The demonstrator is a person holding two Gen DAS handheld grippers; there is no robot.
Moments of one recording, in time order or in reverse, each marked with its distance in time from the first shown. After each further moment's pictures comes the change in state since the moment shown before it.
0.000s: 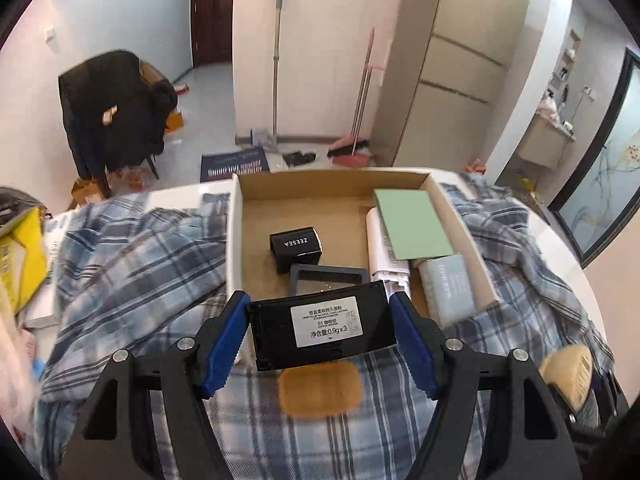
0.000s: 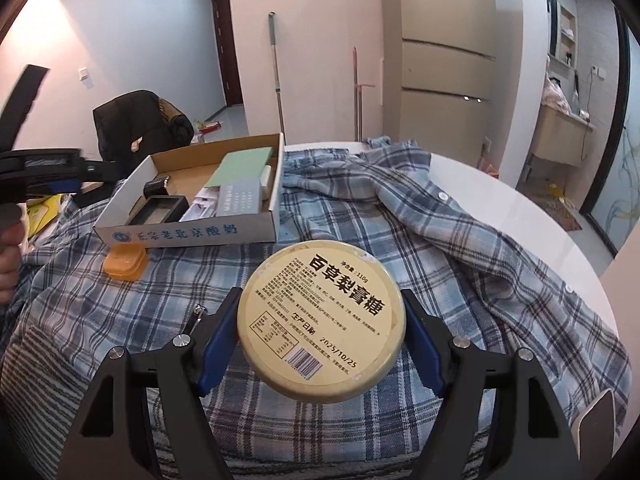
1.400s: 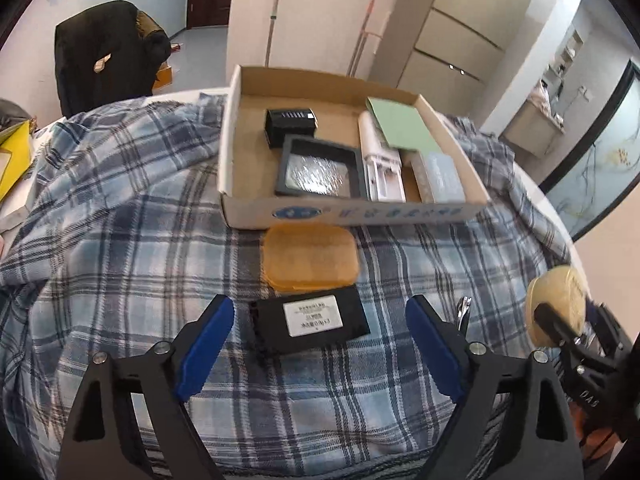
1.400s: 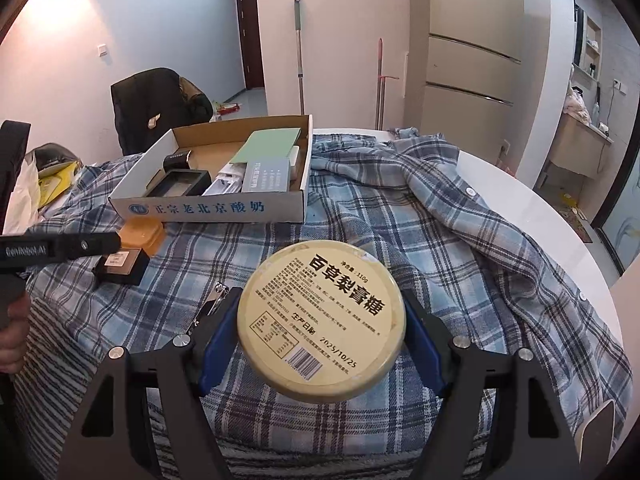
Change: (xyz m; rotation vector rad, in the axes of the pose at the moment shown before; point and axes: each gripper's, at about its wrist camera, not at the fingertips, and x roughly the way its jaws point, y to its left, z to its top) left arm -0.003 0.004 -0.093 -0.053 0.115 -0.090; right arm 0.002 0.020 -0.006 -0.093 0.032 0.044
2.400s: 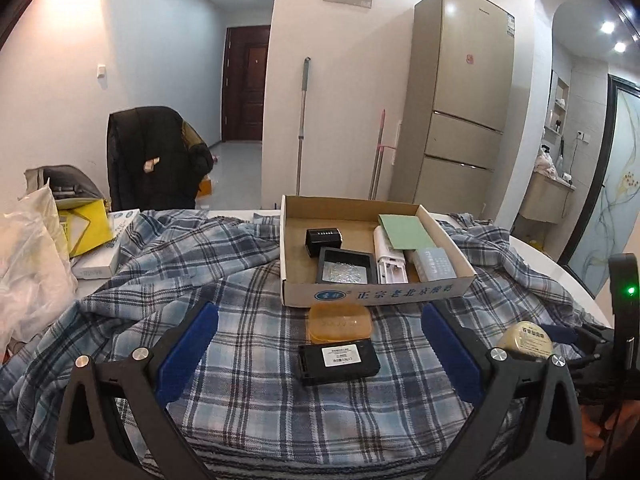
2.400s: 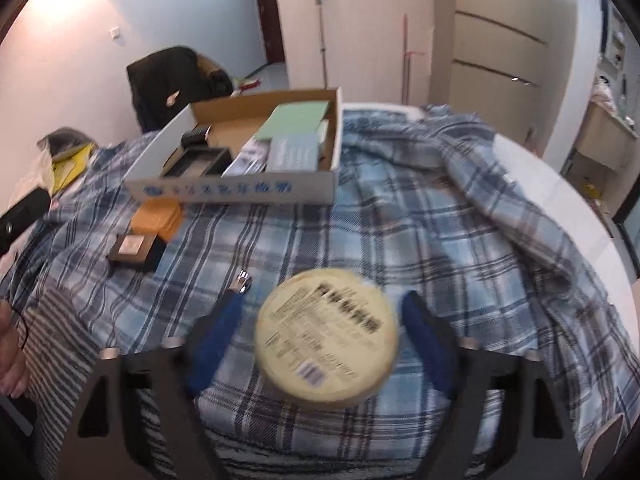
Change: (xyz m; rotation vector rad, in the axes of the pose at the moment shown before) left arm -0.090 -0.006 -0.046 0.038 -0.493 0.139; right arm 0.024 0.010 0.002 -0.034 0.126 0.103
